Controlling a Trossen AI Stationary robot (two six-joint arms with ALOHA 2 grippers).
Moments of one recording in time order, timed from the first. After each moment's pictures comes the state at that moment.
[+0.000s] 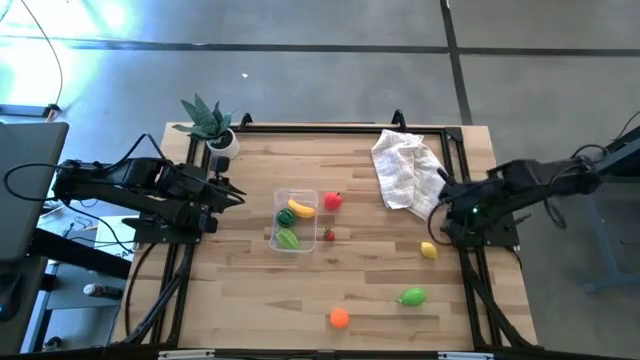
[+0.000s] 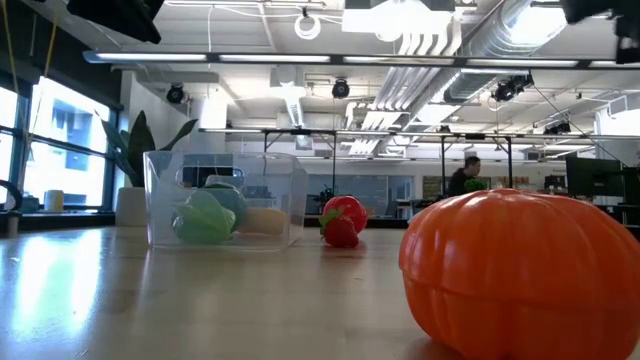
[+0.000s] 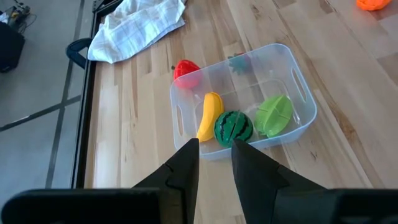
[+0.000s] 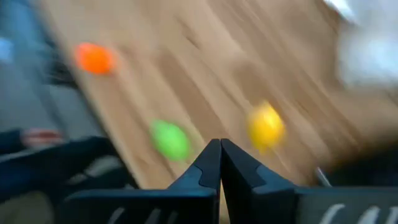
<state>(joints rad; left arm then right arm) 0.00 0.72 0.89 -0.89 -0.21 0.31 0.27 0.74 0.97 -1.32 -0.13 0.98</state>
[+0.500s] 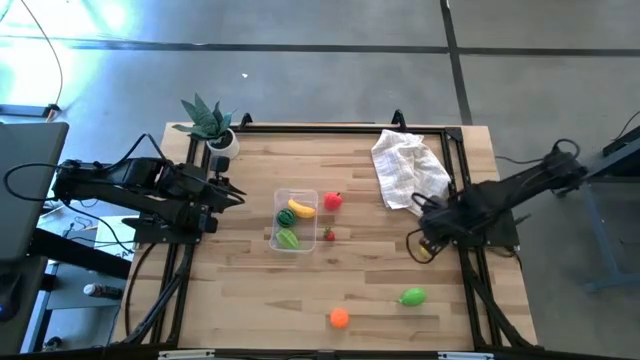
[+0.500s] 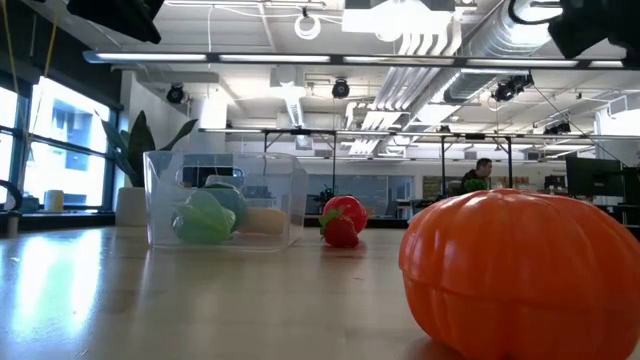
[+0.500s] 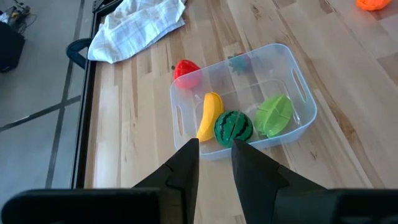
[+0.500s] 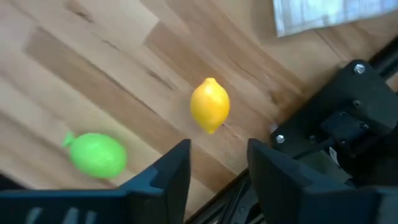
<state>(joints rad) 0.00 0.72 0.89 -0.89 -0.21 0.31 0.39 1.08 0.97 -1.40 -0.04 1.24</state>
